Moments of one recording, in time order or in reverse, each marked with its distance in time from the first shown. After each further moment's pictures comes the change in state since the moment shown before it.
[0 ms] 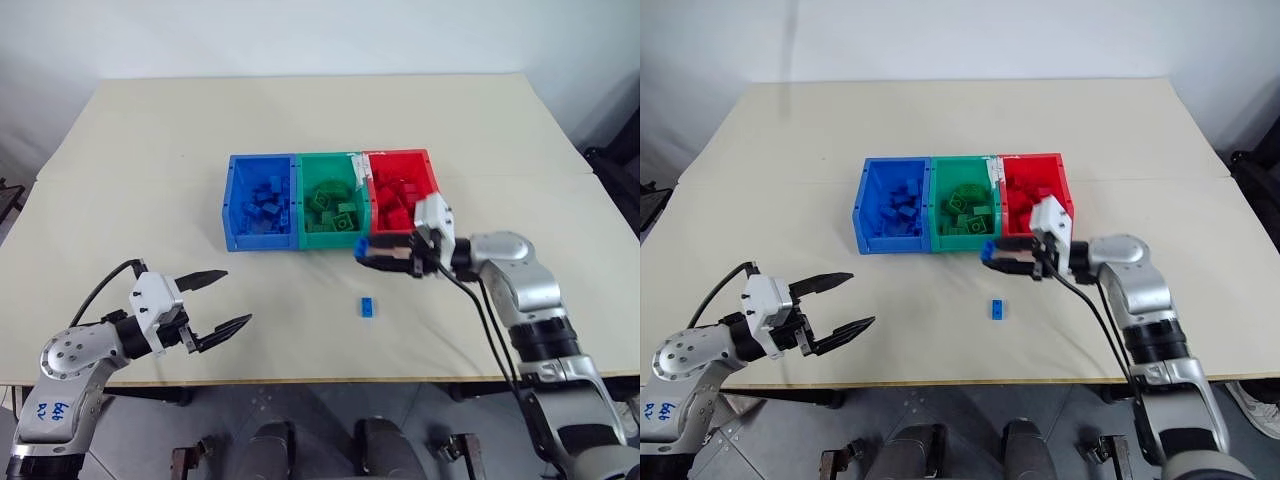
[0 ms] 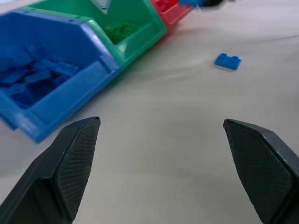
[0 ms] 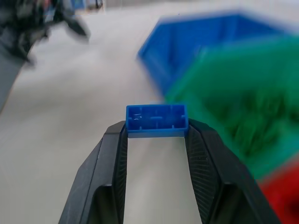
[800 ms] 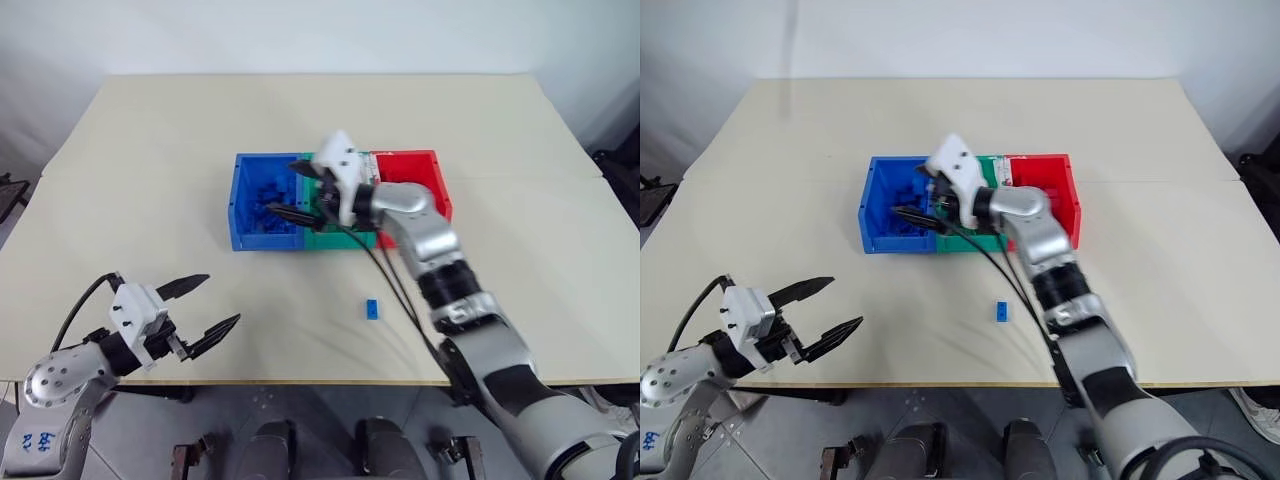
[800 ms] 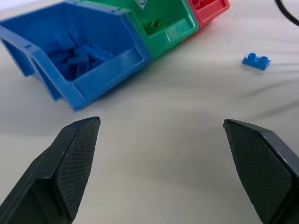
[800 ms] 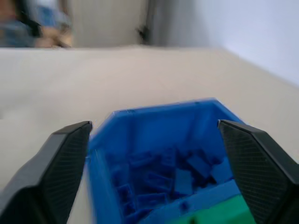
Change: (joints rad) left arm 0.036 -0.038 0.031 -0.092 -0.012 0.035 0.069; right arm -0.170 0.173 0.026 0.162 -0.111 -0.165 -0.160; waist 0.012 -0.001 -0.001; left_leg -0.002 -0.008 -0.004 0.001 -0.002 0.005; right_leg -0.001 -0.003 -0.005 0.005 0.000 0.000
